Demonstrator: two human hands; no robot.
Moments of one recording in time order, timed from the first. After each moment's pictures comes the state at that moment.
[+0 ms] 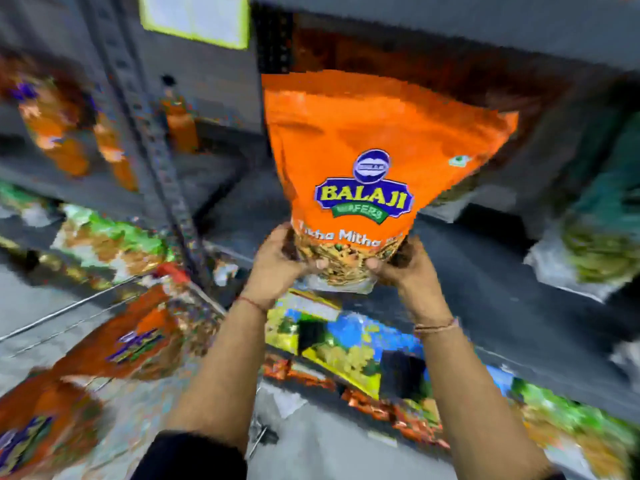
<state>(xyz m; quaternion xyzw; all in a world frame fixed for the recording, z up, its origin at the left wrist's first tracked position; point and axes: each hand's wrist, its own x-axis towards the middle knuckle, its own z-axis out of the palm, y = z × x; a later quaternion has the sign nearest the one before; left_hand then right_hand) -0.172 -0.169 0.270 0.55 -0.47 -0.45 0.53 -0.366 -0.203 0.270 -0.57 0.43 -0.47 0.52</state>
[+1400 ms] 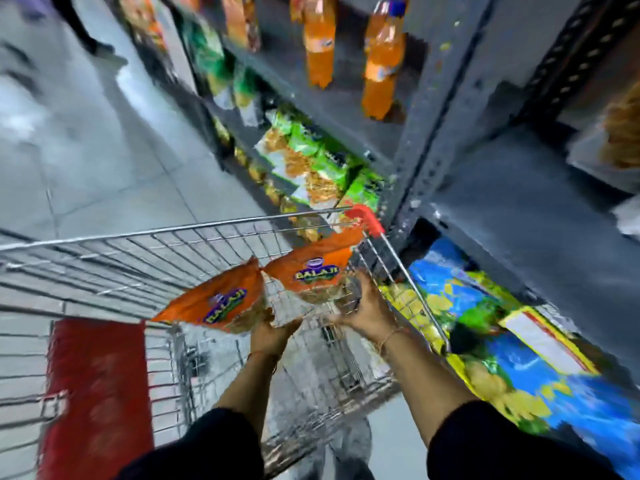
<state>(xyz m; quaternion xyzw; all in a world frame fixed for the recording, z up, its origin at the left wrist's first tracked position) 0.026 0.024 0.057 0.81 0.00 -0.32 0.49 -0.072 -0.131 0.069 -0.80 0.36 -0.02 0.49</state>
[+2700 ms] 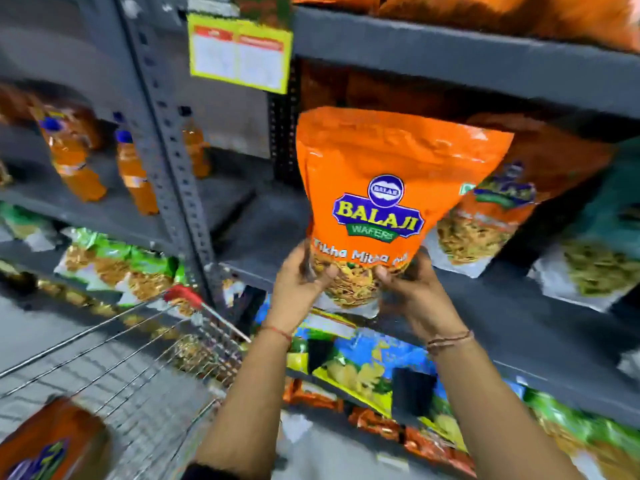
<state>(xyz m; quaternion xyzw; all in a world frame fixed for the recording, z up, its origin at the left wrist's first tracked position) -0.165 -0.159 0.270 0.51 -0.50 -0.41 0.57 -0.341 -0.186 0.290 -0.51 0.39 -0.49 0.59</state>
